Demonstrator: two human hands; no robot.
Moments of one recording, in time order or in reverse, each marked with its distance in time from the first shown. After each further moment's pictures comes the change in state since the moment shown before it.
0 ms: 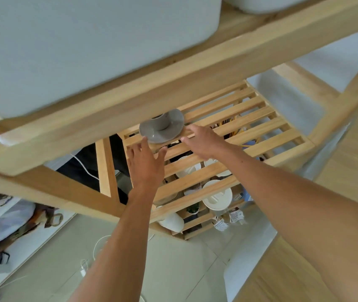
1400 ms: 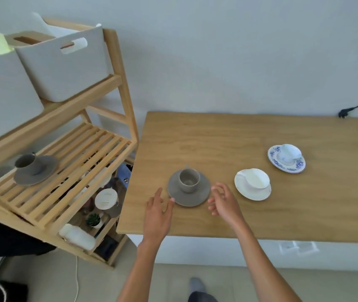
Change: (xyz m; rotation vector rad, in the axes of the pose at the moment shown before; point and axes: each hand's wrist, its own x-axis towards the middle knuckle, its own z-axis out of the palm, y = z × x) left_hand -0.385 0.101 -0.056 -0.478 -0.707 0.563; right_hand -0.554 0.075 0.013 0.791 0.966 0.712
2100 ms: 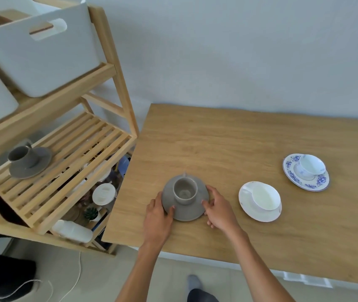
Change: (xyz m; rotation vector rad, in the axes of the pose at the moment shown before) left_hand 0.046 0.003 0.049 0.159 0.043 -0.079; right_hand 0.074 0.009 -0.001 -0.365 -0.243 -0.048
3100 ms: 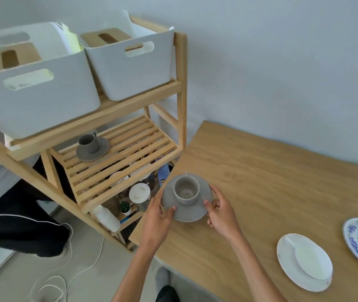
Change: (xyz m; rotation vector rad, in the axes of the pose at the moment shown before) left_hand 0.016 -0.012 -0.070 -0.350 0.262 -0.092; right_hand 0.042 -0.081 0.035 0.171 -0.180 -0.257
